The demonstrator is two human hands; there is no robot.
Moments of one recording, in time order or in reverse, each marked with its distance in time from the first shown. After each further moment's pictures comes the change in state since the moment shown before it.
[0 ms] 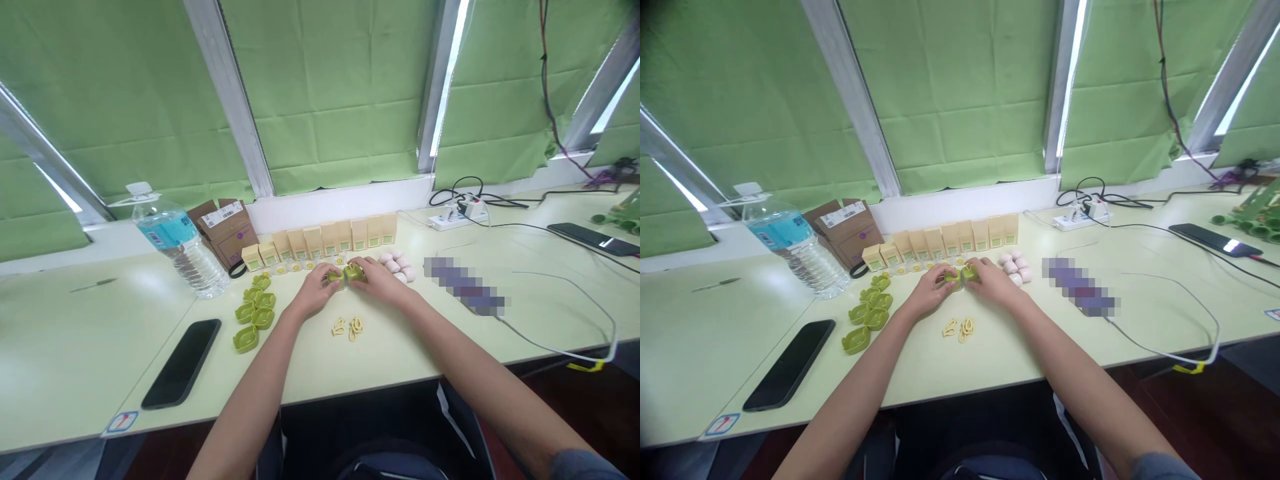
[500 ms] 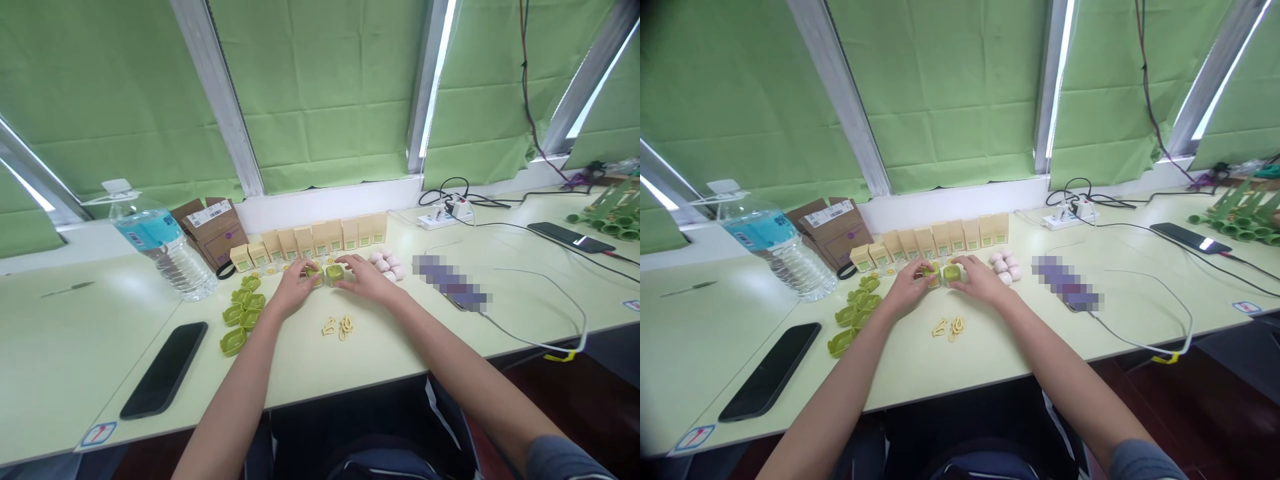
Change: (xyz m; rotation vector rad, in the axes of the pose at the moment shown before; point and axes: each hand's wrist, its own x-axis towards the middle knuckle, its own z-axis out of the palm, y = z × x) left_hand 0.002 -0.008 -0.021 0.106 0.114 -0.061; right_hand 0.000 -0.008 -0.004 0.170 0.037 -0.041
